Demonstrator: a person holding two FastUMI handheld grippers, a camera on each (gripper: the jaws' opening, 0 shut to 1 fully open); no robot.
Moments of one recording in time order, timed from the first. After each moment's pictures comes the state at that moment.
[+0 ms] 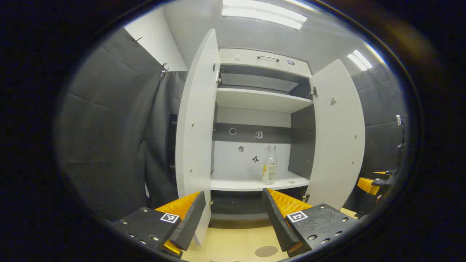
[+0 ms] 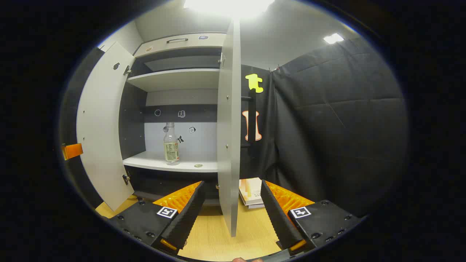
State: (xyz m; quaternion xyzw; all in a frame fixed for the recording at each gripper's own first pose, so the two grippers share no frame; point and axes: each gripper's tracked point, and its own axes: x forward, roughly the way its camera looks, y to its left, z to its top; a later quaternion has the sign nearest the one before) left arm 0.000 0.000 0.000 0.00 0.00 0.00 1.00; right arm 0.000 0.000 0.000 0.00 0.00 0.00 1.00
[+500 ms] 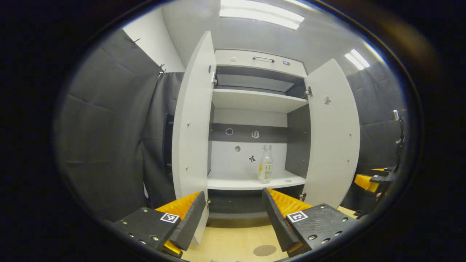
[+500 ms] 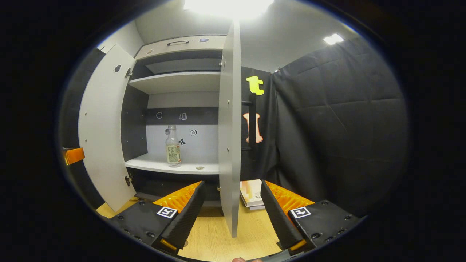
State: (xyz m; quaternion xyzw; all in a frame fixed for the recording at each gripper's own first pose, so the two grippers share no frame) left arm -0.006 -0.009 -0.002 0.00 0.00 -0.01 1.00; right arm -0.009 -0.003 0.009 0.00 -0.01 0.00 1.00
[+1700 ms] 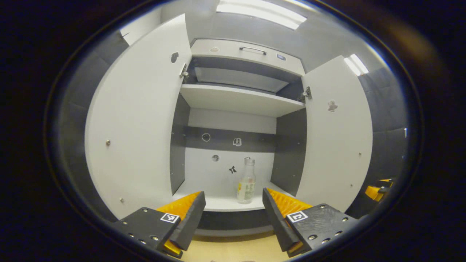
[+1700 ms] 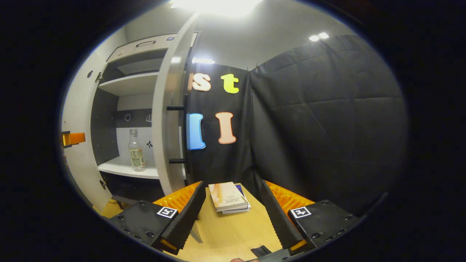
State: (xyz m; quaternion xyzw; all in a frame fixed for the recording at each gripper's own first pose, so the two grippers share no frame) left arm 0.141 -0.085 0.045 -0.01 0.00 -0.06 1.00; right arm 0.024 -0.123 0.022 0.02 0.00 -0.09 1.00
